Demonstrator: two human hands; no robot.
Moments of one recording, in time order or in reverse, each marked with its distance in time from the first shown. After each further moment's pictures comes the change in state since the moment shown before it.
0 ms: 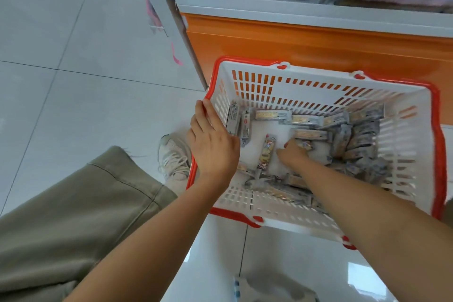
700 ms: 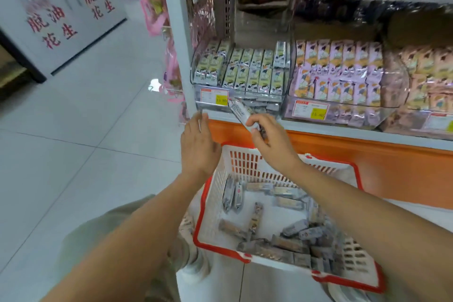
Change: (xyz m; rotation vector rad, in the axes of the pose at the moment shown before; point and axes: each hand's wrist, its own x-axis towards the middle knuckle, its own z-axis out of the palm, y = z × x) left_hand 0.023 0.002 -0.175 -0.192 0.300 0.240; right_hand -0.250 -0.090 -0.171 0.282 0.583 -1.291
